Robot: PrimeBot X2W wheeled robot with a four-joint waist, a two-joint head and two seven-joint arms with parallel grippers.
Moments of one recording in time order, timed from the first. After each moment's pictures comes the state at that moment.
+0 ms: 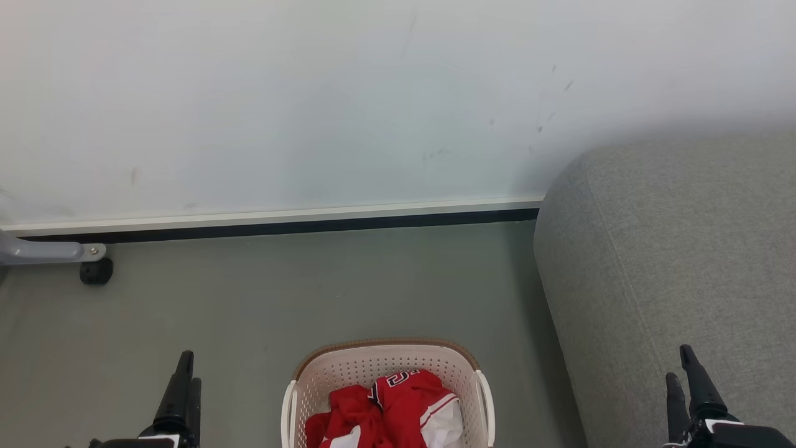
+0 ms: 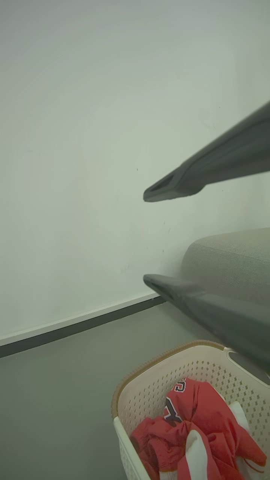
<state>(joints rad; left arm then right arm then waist) -0.04 0.03 0.08 0.32 -1.60 -0.12 0.08 -0.05 -0.02 -0.11 0.31 1.60 0.11 0.09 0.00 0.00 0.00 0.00</state>
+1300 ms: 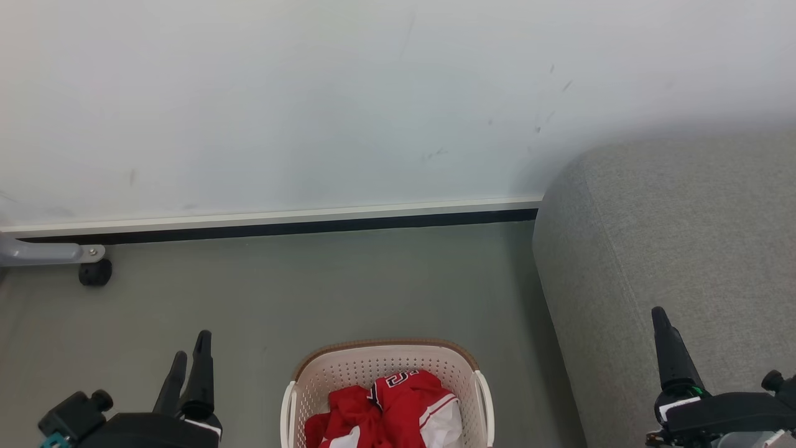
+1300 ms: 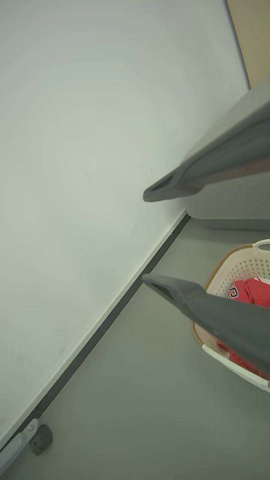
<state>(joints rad) -0.05 0.13 -0.06 0.25 -1.07 -0.05 -0.06 -0.06 -0.14 0.08 0.19 1.13 0.11 -0.06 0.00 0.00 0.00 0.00</state>
